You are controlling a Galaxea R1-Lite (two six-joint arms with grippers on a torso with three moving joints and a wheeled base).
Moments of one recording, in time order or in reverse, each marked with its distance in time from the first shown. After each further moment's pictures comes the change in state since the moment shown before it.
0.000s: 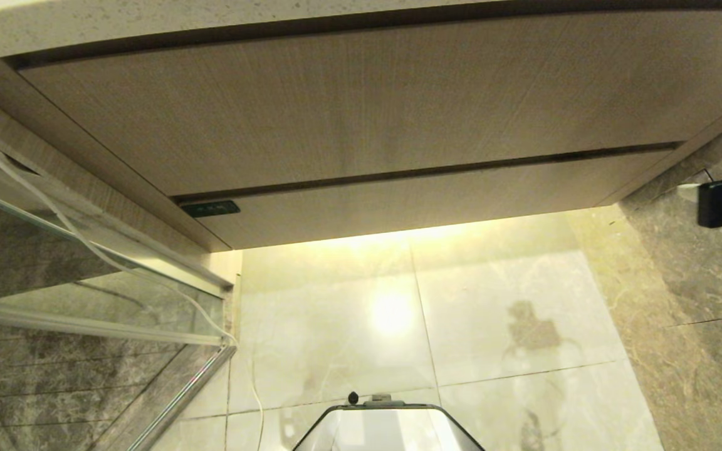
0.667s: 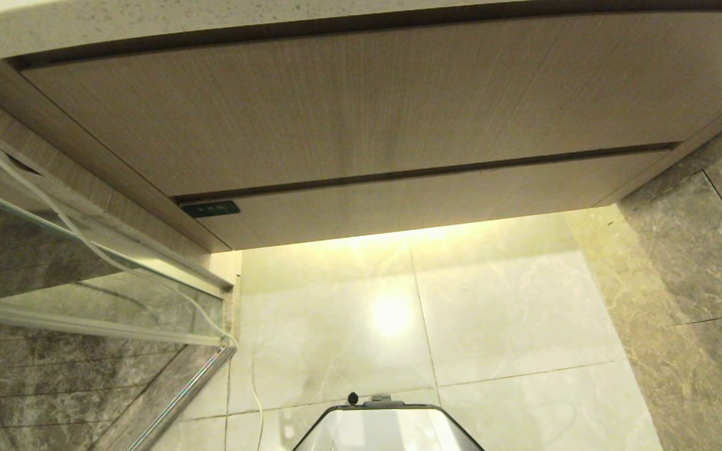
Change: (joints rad) left arm -0.001 0.000 0.000 -0.001 0.001 0.000; right arm 0.334 -1.292 0.877 0.201 -0.135 0.127
